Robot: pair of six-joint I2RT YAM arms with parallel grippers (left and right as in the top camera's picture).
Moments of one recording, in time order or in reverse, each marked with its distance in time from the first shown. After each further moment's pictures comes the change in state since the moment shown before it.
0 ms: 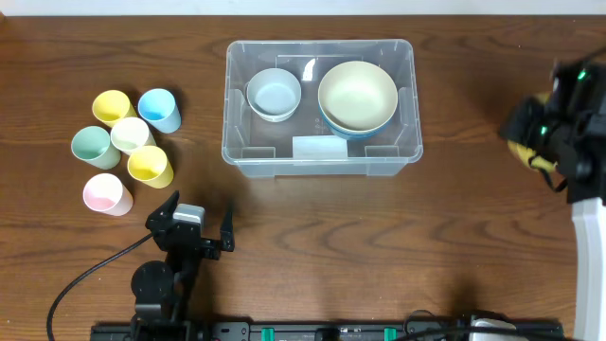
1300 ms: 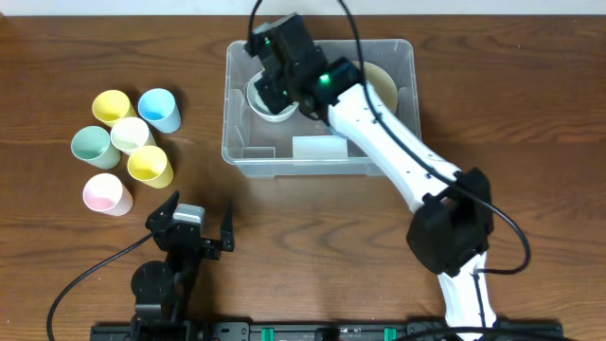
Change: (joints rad) left arm 0.000 0.000 0.000 0.000 0.000 0.000; right arm 0.787 0.905 0.569 0.309 0.068 -0.329
